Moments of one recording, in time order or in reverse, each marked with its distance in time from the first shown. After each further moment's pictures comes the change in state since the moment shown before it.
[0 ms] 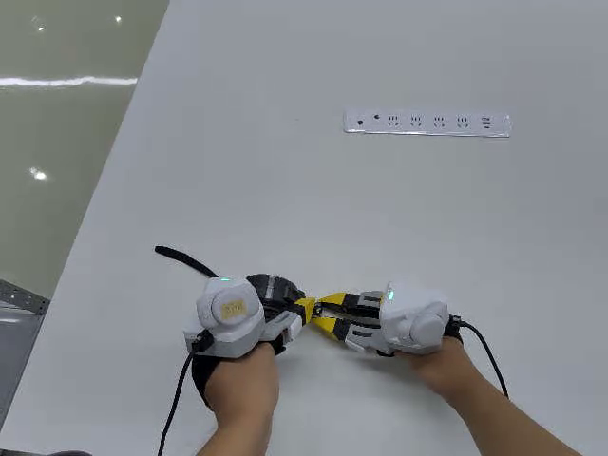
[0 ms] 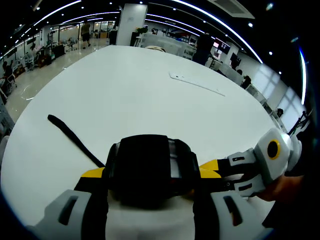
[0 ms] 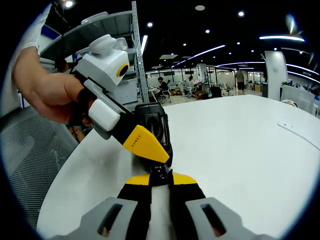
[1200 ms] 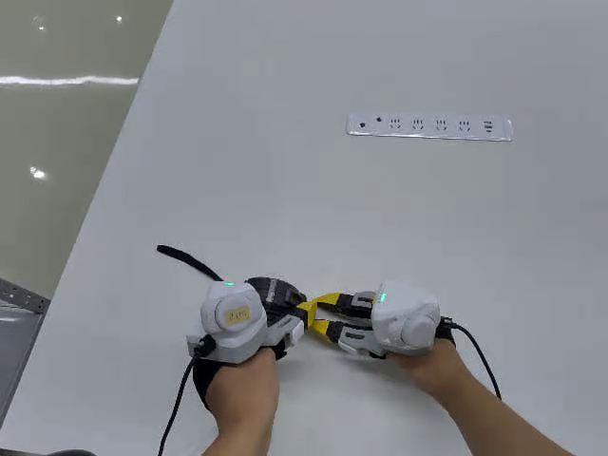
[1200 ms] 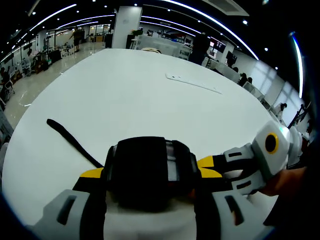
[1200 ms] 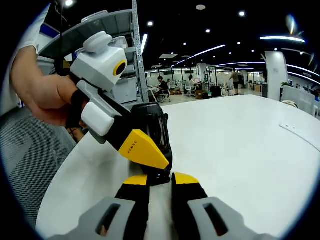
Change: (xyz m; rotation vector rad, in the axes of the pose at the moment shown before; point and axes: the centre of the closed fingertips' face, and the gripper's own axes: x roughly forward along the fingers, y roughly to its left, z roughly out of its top) left arm -0.001 -0.001 0.000 0.056 -0.021 -0.014; right arm 0.009 0.001 0.001 -0.007 0.008 -0.007
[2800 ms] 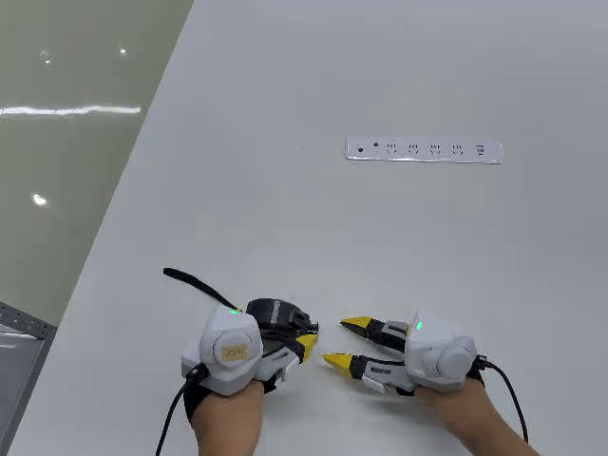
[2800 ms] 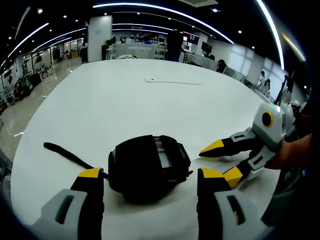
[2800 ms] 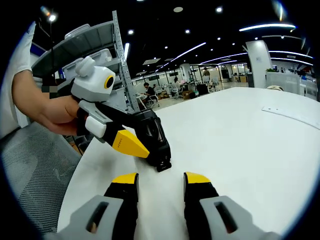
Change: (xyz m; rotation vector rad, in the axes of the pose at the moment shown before) left arm -0.016 -0.003 0.002 0.208 -0.037 -0.110; right arm -0.041 0.008 -0.002 0.154 -0.046 -0.082
